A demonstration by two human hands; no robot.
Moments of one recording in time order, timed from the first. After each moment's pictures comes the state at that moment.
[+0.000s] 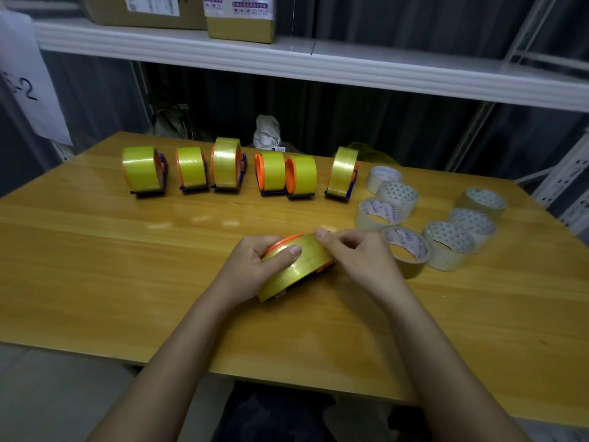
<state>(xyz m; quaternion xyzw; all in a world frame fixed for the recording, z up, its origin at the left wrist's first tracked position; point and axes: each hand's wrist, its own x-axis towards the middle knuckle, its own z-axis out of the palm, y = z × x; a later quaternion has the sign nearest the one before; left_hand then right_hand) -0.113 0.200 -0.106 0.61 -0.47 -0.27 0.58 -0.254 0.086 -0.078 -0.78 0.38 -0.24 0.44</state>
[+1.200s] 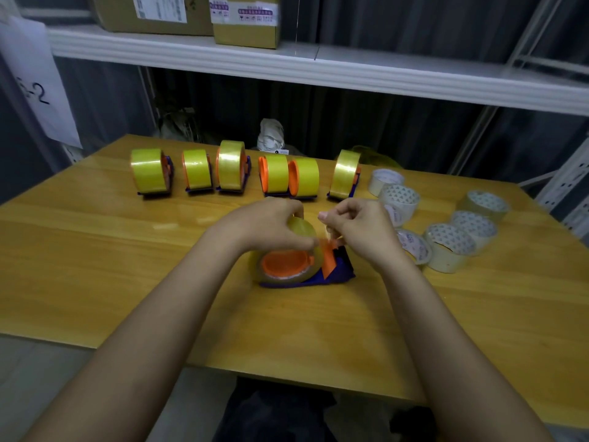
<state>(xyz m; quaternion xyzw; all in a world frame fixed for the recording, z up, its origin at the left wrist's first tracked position) -0.095 0.164 -0.037 0.80 -0.57 -0.14 0.13 -0.234 0.062 -0.059 -0.78 0.35 -0.28 0.43</state>
